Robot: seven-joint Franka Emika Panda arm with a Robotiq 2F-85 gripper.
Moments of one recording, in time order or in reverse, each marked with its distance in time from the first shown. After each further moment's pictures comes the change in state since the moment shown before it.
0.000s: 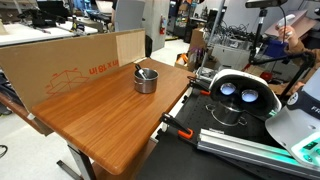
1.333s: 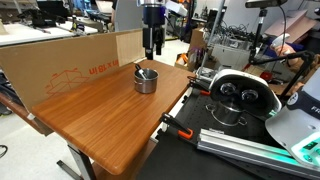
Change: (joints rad) arm 0.000 0.349 0.179 0.065 -0.018 0.138 0.280
